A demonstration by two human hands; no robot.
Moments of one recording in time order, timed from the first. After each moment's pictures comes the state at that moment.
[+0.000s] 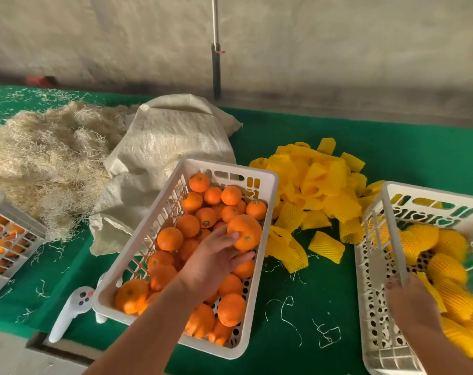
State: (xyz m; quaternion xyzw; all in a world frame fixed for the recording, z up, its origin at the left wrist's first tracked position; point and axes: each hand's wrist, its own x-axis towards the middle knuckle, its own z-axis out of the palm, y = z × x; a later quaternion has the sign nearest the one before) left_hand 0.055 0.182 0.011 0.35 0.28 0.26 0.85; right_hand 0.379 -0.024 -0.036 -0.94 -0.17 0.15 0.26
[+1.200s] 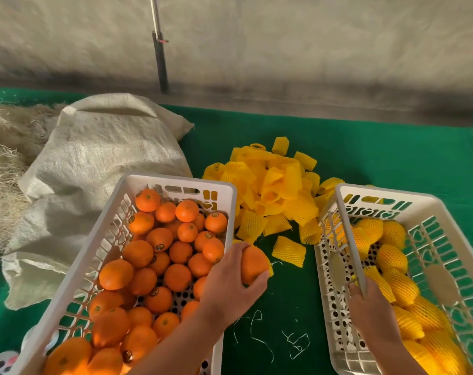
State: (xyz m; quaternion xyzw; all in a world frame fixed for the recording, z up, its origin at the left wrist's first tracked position) left_hand 0.154 0.170 -0.034 0.81 0.37 0.22 0.39; right_hand 0.382 -0.022 -0.041 -0.93 -0.15 0.16 0.28
